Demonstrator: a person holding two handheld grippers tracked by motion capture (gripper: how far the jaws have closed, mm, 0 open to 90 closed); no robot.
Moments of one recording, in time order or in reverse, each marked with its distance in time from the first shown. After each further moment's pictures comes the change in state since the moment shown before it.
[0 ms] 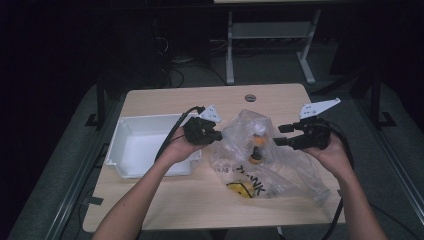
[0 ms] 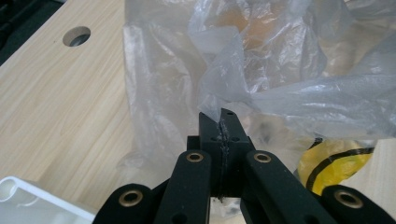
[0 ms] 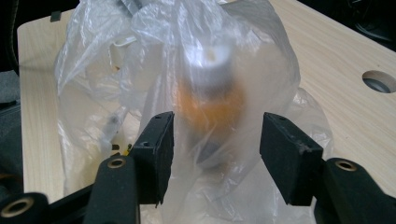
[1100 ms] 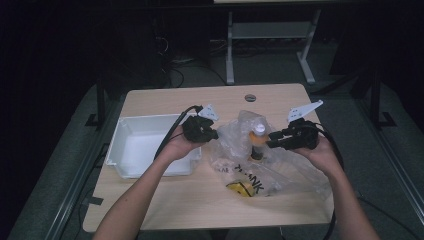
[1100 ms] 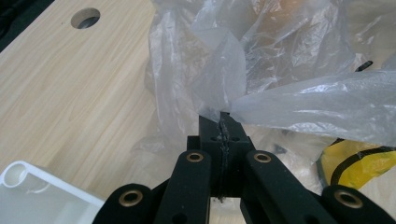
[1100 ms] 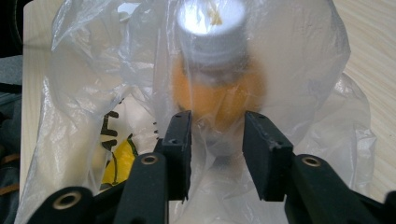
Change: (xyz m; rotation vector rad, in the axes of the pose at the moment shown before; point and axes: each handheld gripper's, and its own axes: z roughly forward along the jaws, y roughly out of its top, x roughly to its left) left arm 0.015 -0.009 0.010 0.036 0.017 -0.020; right arm -0.010 -0.006 0.034 0.070 0.076 -0.001
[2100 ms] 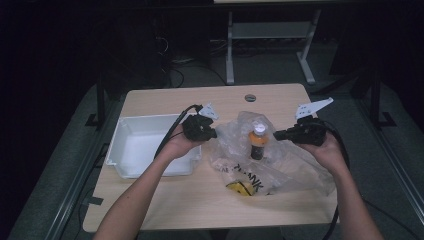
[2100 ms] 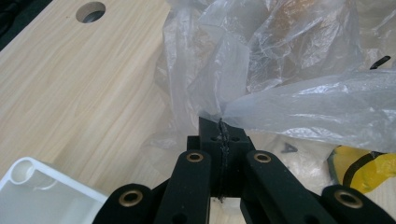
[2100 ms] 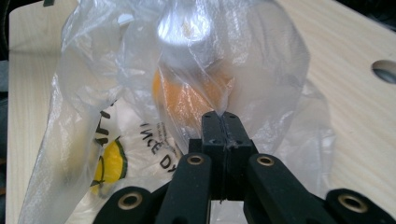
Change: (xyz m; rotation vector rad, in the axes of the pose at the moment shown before) left arm 0.007 -0.001 0.004 0.012 0.013 -0.006; right arm -0.005 -0.001 -0.020 -0.033 -0.056 -0.008
